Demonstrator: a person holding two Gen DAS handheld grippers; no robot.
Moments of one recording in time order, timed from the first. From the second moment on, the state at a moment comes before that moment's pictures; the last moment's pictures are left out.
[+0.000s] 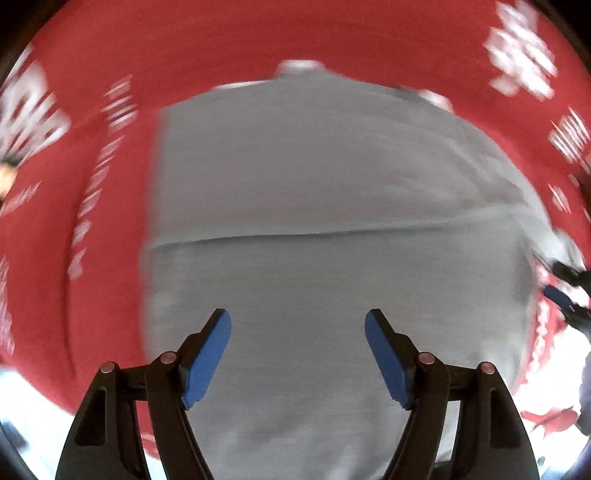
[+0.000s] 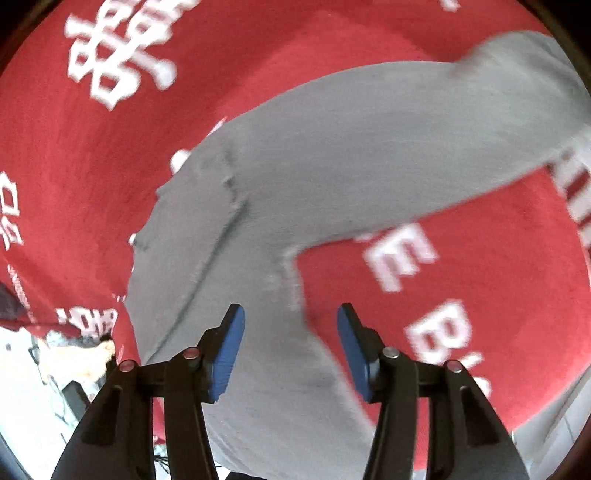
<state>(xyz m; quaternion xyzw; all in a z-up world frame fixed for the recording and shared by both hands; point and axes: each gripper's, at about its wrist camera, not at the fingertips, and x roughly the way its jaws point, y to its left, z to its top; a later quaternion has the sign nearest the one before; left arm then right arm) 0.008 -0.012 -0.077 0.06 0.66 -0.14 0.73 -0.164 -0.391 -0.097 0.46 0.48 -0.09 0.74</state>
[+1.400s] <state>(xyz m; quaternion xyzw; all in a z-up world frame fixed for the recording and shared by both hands) 0.006 -0.331 -0.123 0.17 0.59 -0.26 0.74 -0.236 -0.587 -0.092 0.69 0.14 -0.02 0.71</state>
